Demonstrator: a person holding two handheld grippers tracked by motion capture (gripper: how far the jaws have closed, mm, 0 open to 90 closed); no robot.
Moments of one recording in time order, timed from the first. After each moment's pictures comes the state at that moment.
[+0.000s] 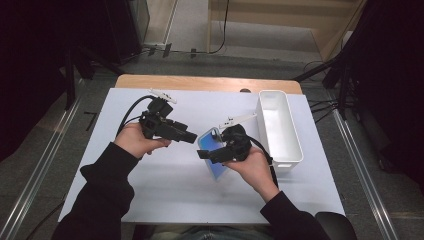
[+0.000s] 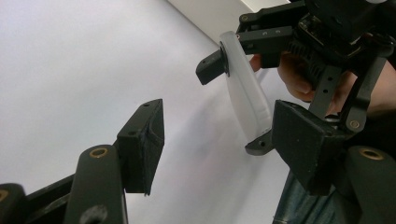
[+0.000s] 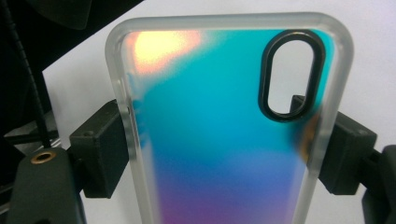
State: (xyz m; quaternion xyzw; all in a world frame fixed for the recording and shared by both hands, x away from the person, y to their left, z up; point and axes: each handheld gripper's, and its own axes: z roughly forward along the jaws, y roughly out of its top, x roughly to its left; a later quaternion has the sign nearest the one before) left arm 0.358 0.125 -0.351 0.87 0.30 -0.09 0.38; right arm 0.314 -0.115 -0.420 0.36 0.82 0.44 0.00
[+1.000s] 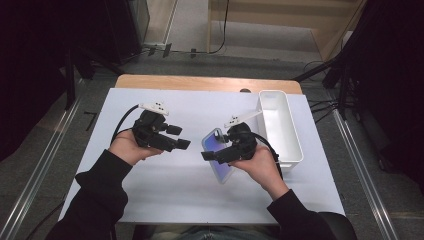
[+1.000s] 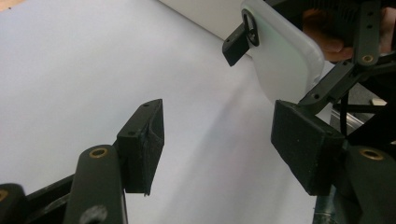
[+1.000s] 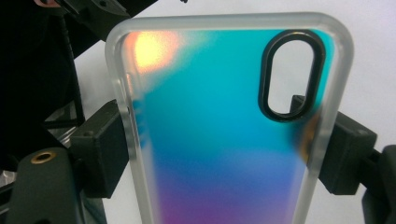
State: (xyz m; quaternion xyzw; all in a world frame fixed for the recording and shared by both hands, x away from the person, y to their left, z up) left arm 0.343 0.143 -0.369 0.88 0.25 -0.02 0.41; right arm 0.313 -0.128 -0.411 0.34 0.83 0.44 -0.04
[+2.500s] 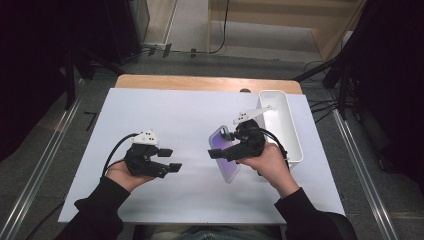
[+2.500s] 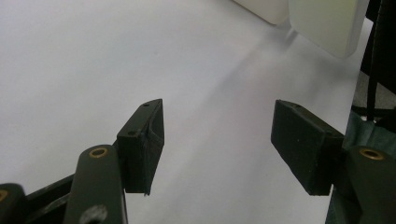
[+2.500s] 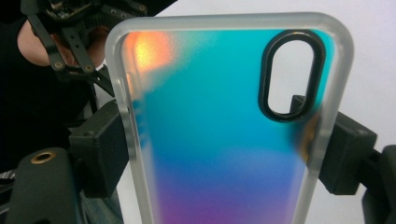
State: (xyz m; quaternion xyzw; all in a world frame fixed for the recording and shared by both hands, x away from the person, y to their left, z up) left arm 0.296 0.170 -0.424 0.87 0.28 0.00 0.41; right arm 0.314 -0.148 -0.400 0.33 0.83 0.46 -0.06
